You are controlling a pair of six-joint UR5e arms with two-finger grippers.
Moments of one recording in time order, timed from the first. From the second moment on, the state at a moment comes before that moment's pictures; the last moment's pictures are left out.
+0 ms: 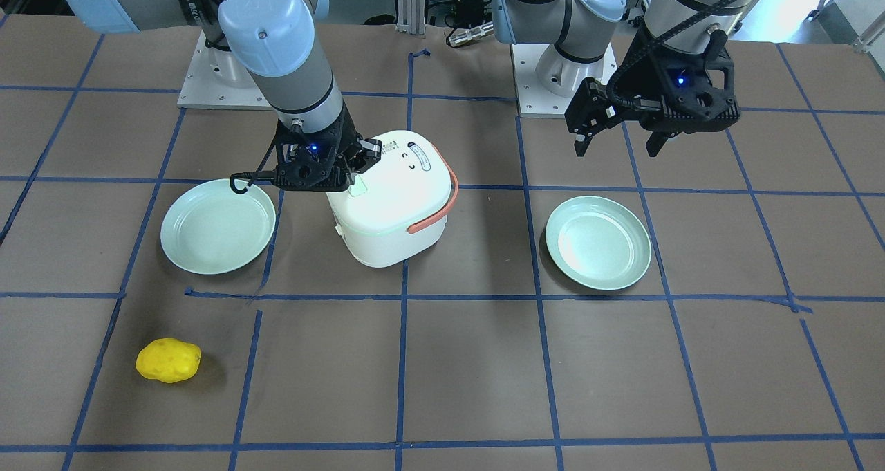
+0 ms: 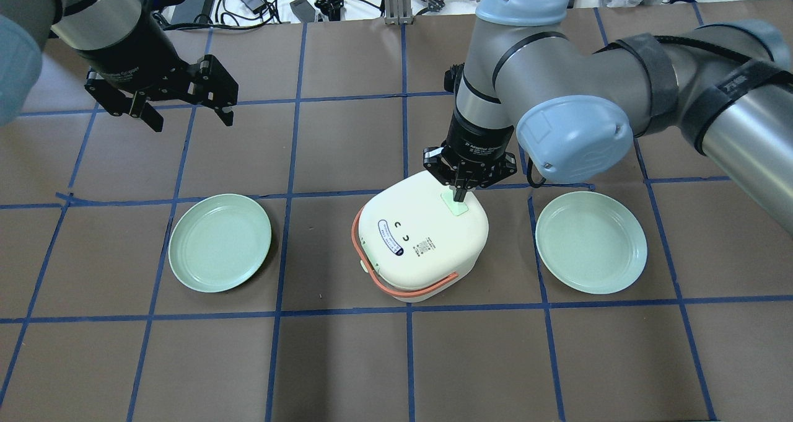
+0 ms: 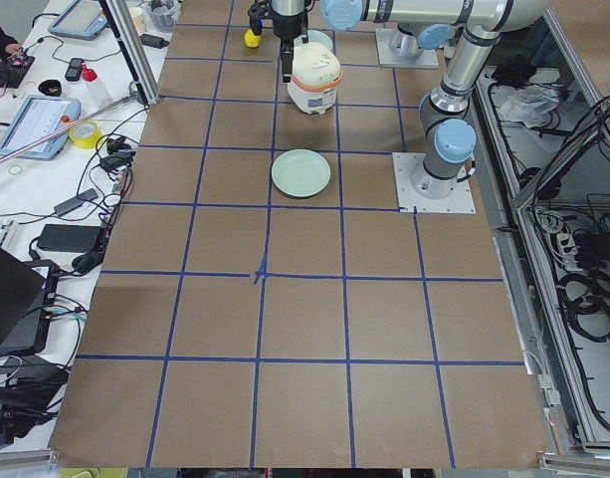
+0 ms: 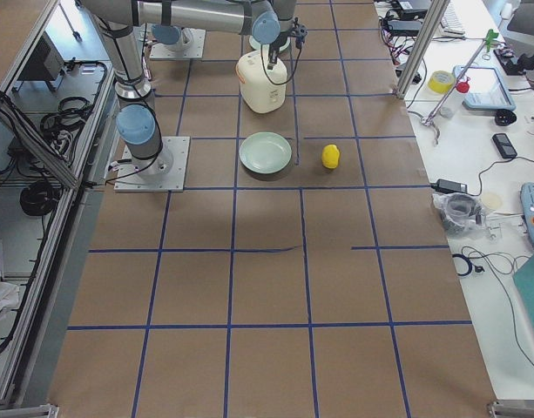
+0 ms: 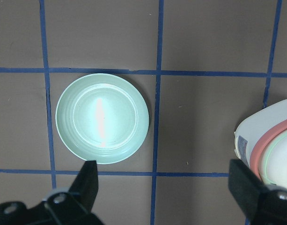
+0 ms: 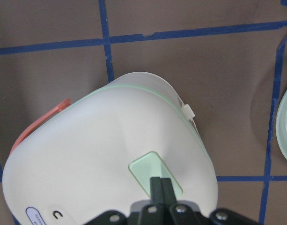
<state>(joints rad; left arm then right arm) -1.53 -1.54 -1.57 -1.56 1.56 0.00 1.81 -1.45 1.72 -1.73 -1.42 0.29</state>
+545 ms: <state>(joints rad) -1.53 -1.54 -1.57 -1.56 1.56 0.00 1.81 -1.43 1.72 -1.73 -1.42 0.29</state>
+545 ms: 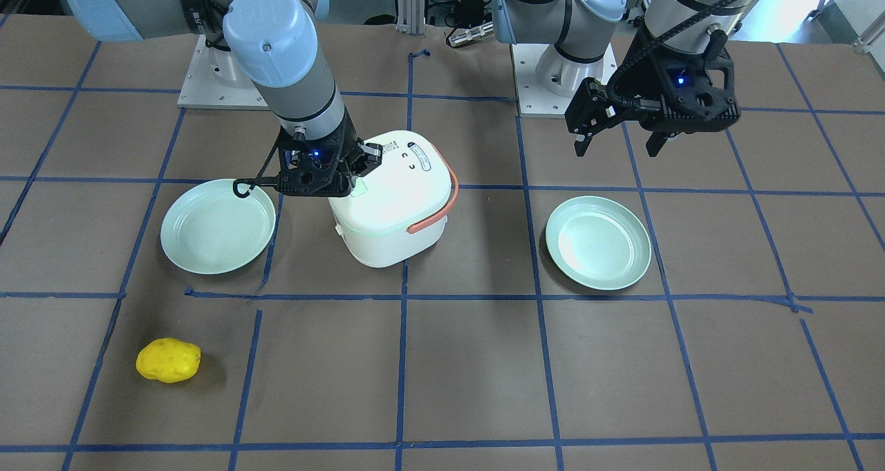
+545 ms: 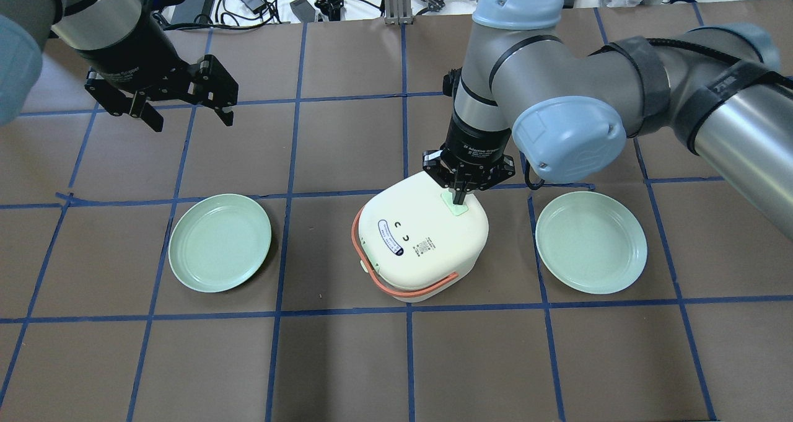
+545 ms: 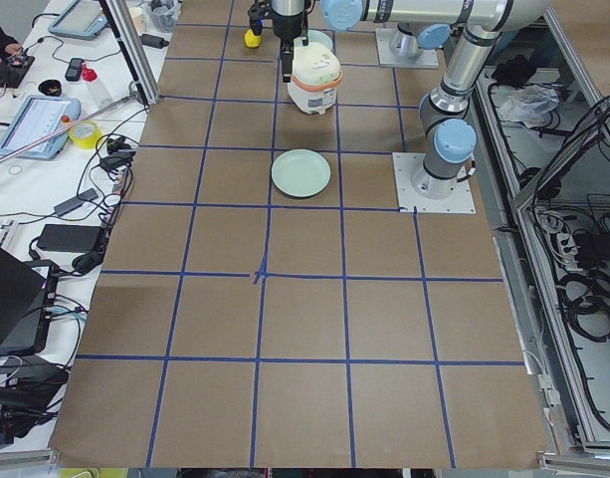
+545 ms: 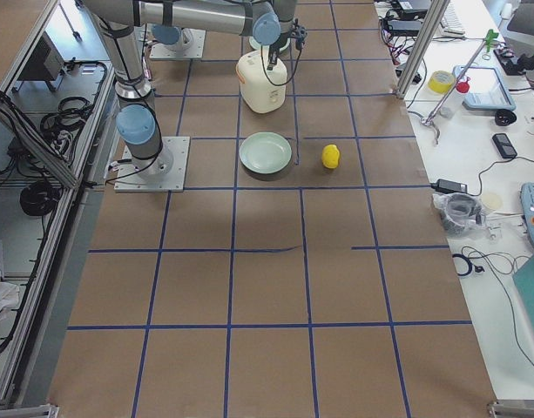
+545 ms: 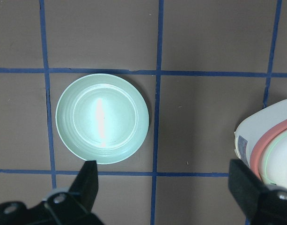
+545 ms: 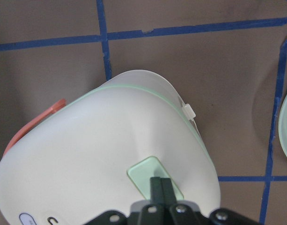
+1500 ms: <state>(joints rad) -1.53 -1.54 -1.57 -1.56 1.56 0.00 1.81 -1.42 1.72 -1.73 -1.42 0.29</state>
